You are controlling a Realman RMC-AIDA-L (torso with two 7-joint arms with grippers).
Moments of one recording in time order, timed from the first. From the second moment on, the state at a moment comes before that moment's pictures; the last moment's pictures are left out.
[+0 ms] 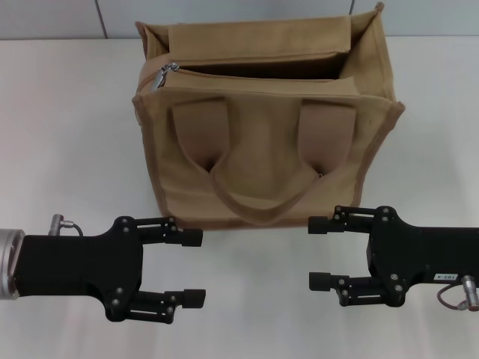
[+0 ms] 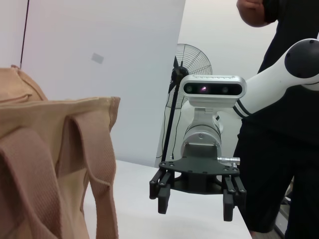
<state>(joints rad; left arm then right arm) -0.46 -2.04 0.72 0.53 2.04 1.92 -1.06 0.49 2.07 -0.62 -0.41 -2.08 -1.84 0.95</state>
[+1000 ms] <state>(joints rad) -0.41 -1.94 0.16 0.54 2.04 1.88 -1.04 0.48 2.08 -0.62 -0.41 -2.07 -1.84 0.95</state>
